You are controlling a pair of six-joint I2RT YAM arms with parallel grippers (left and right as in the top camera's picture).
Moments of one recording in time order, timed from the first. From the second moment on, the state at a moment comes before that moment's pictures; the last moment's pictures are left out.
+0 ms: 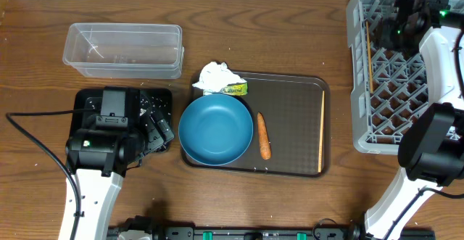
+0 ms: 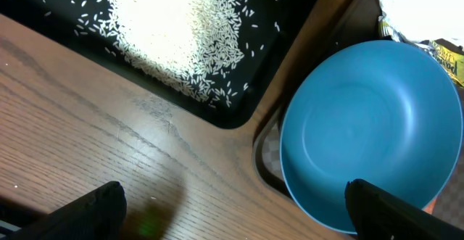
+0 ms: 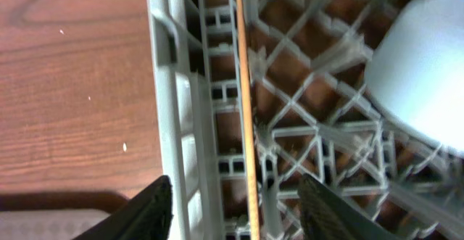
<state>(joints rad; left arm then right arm) -0.08 1.06 1.04 -1.20 -0.05 -0.62 -0.21 2.07 1.86 -0.90 -0.12 0.02</state>
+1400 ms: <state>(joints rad) -0.08 1.06 1.04 -1.20 -0.05 -0.62 0.42 1.86 1.44 -1.08 -0.02 0.38</state>
